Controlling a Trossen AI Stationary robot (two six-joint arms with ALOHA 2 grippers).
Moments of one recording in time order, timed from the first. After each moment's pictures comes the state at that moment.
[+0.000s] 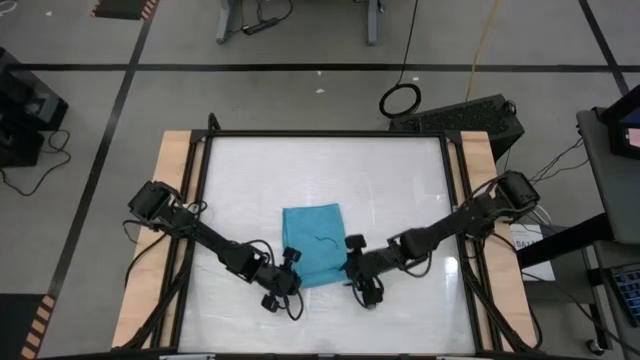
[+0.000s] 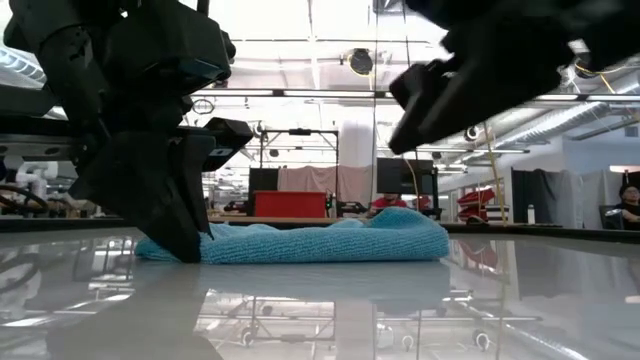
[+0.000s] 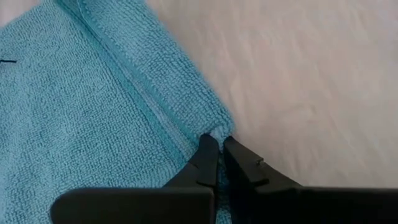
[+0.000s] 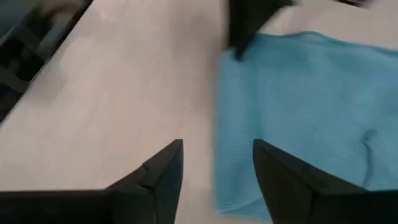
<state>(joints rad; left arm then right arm) -0.48 1.84 0.88 -0.06 -0.17 0.04 0.41 1.67 0.92 -0.01 0.09 0.08</state>
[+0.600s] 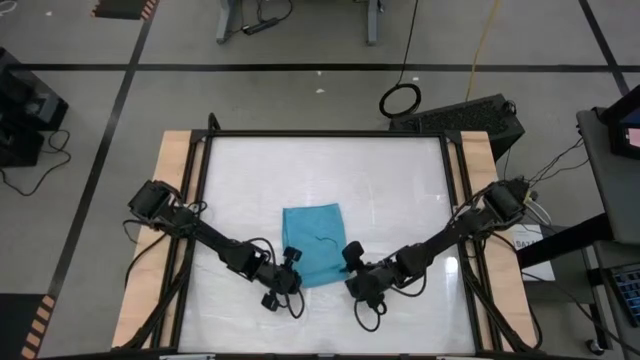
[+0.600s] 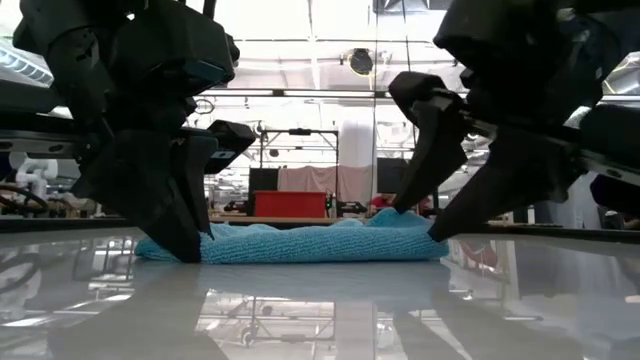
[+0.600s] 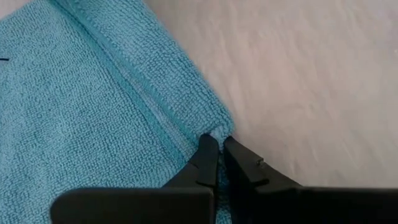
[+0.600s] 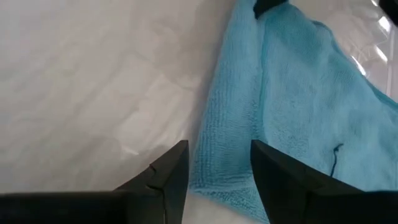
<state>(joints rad) -0.47 1.84 0.88 -0.06 -0.13 0.04 0.50 1.81 0.92 0.00 0.37 -0.28</state>
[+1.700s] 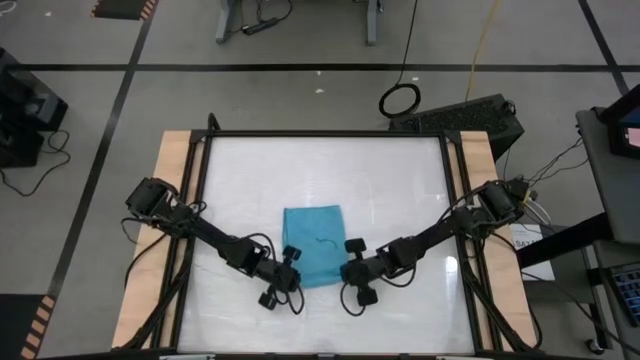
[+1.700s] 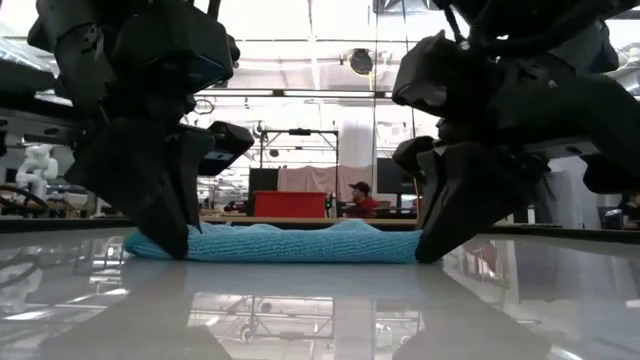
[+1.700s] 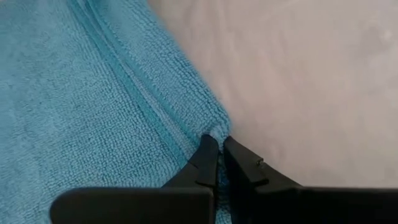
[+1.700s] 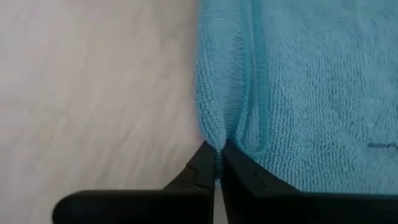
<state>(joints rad) -0.45 1.77 0.88 -0.07 -0.03 0.03 0.43 1.88 0.92 -0.05 0.13 0.18</state>
